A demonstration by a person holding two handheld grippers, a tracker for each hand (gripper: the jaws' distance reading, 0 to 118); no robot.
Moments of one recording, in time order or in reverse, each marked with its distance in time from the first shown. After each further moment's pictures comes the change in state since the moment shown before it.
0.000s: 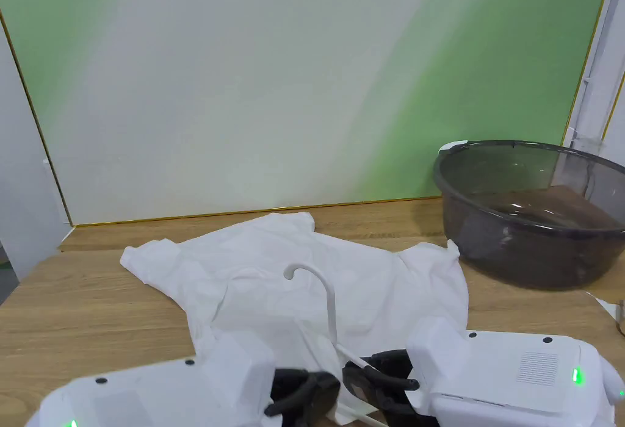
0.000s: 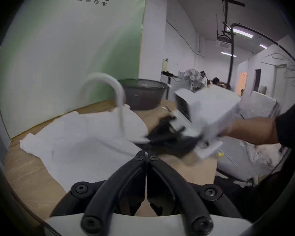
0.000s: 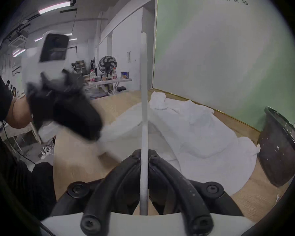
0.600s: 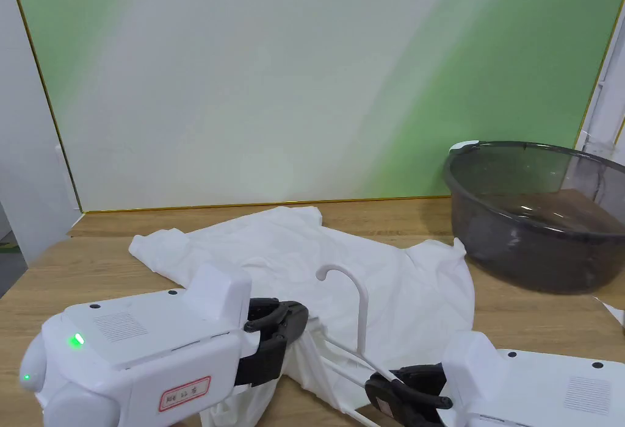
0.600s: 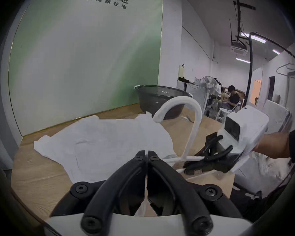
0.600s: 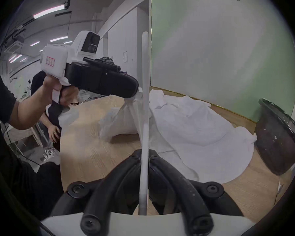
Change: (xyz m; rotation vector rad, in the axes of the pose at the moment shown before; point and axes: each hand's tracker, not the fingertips) left arm -0.047 0.025 0.000 0.067 0.174 0.067; right arm -0.013 -0.012 0.026 -0.012 -0.009 -0.040
